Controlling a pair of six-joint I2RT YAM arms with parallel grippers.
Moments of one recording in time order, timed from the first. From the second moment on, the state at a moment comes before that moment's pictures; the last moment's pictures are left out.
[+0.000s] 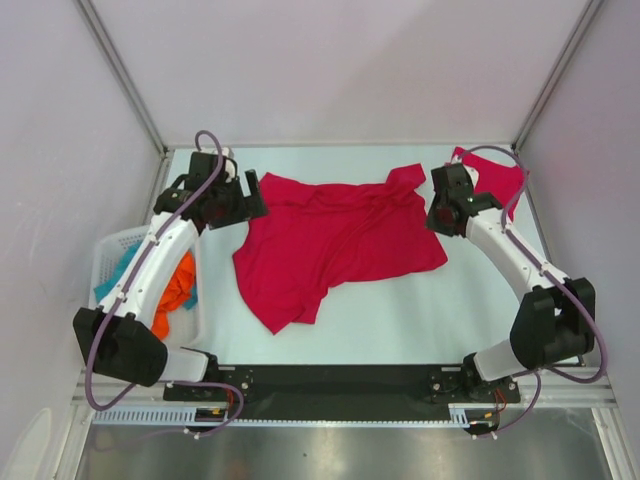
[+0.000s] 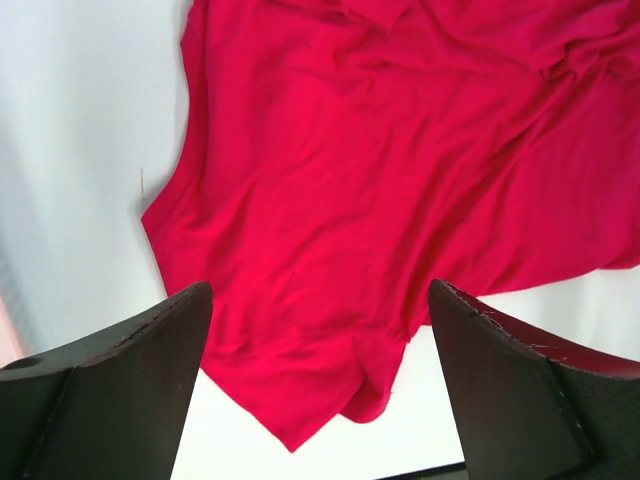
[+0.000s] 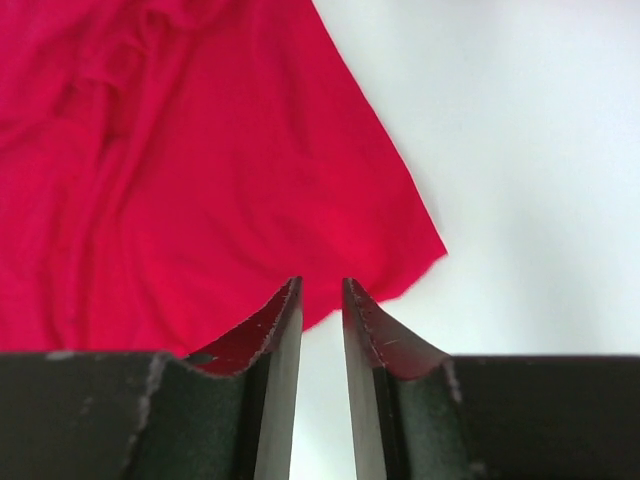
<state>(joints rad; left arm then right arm) -0.23 1.37 1.35 -0.80 0.04 -0.42 0.27 1.49 1.25 -0.69 0.26 0.54</state>
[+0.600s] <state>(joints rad) -0.37 1.12 0.92 -0.71 0.06 -0.48 0.29 1.30 0.87 -0.66 0.26 0.60</state>
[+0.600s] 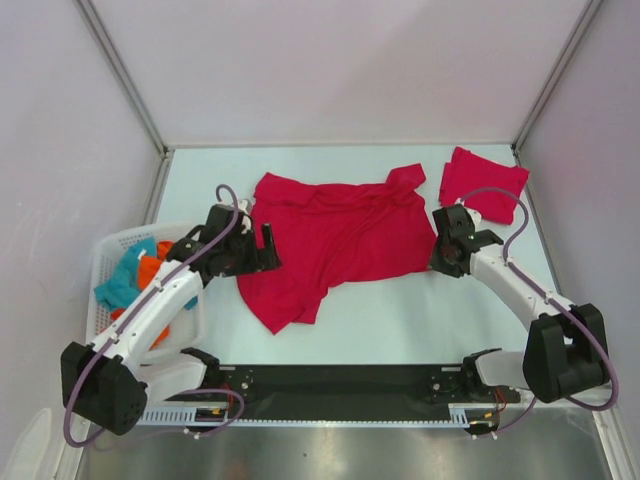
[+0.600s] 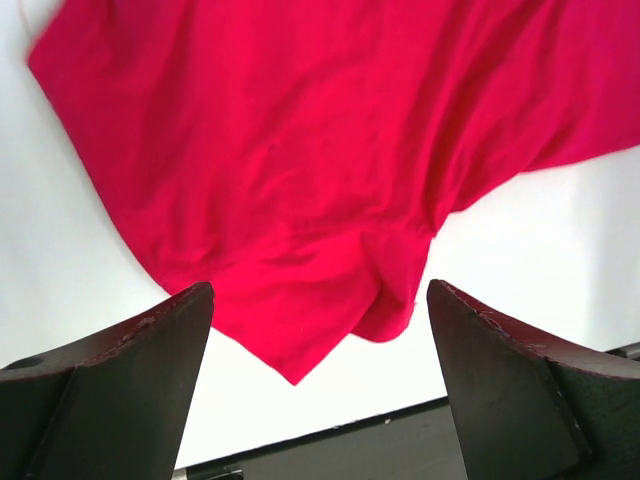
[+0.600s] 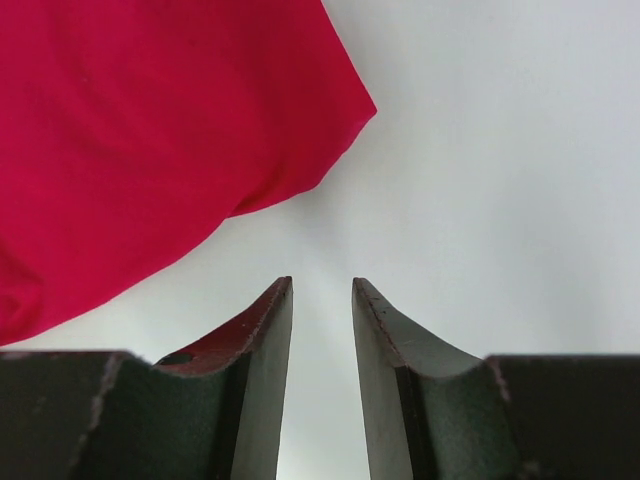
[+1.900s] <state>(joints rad) -0.67 0.98 0.65 -0.68 0.00 -0.68 0.32 1.56 0.95 -0.48 0.30 0.57</state>
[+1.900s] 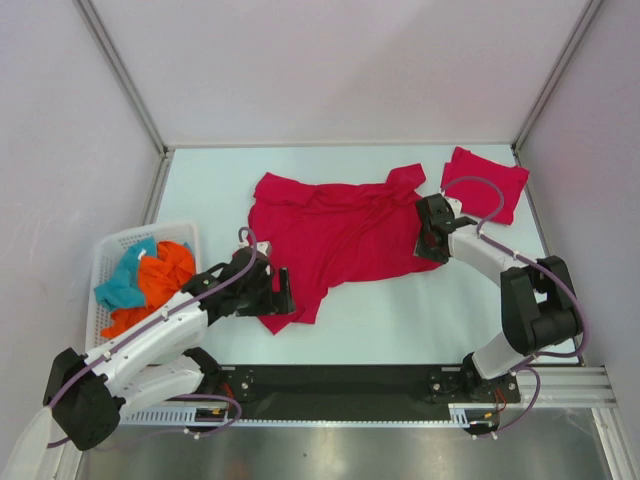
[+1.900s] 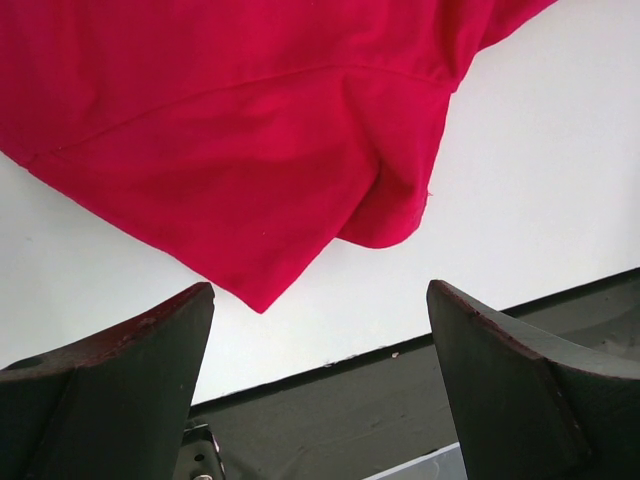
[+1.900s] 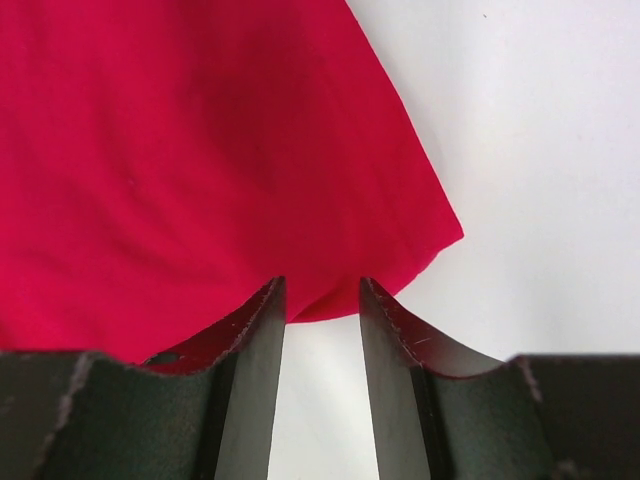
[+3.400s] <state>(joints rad) -0.76 1.05 0.66 -0.70 -0.04 -0.71 0.32 1.57 0.90 -0.47 0.36 0.58</state>
